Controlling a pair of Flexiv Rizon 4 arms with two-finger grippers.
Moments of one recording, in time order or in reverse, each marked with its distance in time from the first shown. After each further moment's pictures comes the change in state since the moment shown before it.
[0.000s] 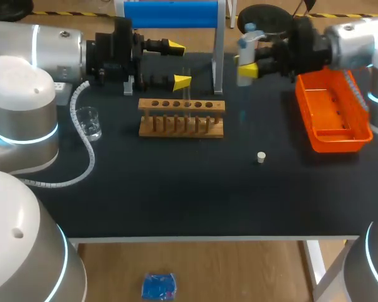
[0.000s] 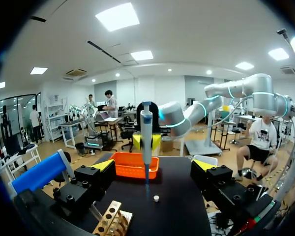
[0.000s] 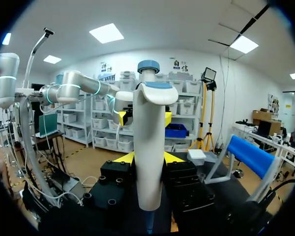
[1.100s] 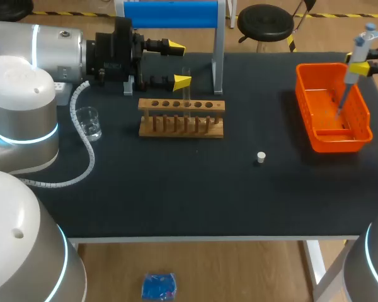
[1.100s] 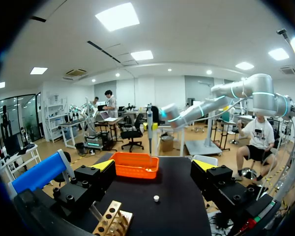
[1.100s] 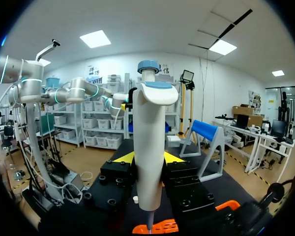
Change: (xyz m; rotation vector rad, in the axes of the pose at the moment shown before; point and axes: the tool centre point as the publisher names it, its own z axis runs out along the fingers) left arm 0.000 0.000 0.000 0.000 0.000 0.000; right arm 0.002 -0.048 -0.232 -0.009 -0.131 0.027
